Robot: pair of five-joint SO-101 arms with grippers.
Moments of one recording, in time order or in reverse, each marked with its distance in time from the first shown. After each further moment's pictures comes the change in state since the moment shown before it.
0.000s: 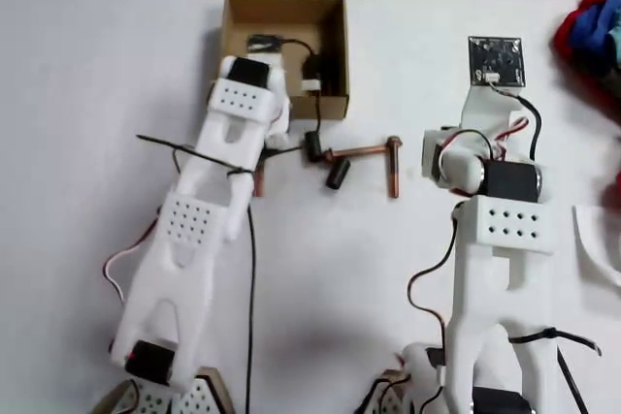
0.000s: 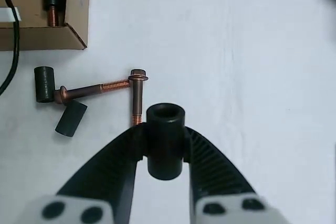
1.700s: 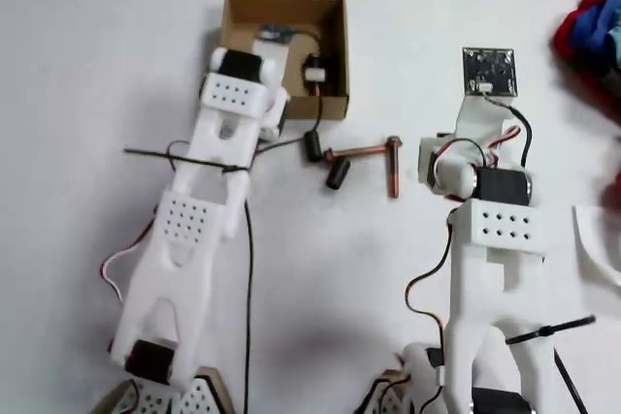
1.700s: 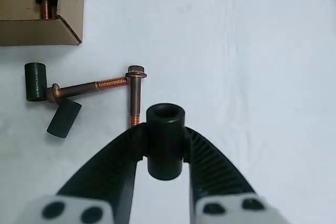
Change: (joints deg) left arm -0.5 -4.4 -6.3 1.2 -7.3; right arm 0.0 -0.1 6.9 -7.0 0.0
